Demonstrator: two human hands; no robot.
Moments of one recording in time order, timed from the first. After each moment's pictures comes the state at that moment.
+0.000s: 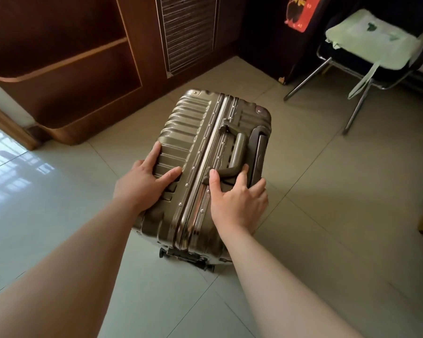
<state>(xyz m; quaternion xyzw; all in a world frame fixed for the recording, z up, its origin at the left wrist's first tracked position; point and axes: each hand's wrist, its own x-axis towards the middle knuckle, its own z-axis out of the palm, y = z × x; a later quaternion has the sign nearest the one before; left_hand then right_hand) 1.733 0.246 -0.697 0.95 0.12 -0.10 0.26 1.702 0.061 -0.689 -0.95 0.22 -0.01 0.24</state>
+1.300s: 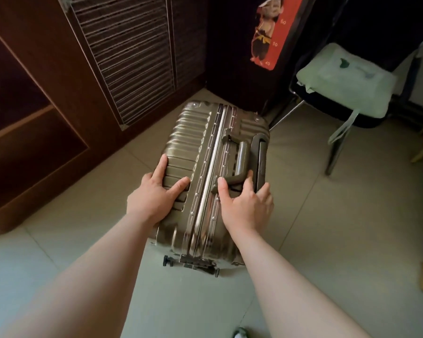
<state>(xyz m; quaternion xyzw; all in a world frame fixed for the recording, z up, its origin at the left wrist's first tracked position) 2.115 0.114 -0.689 0.95 0.10 -0.12 0.26 2.080 -0.063 -0.682 -0.93 0.27 0.01 0.25</state>
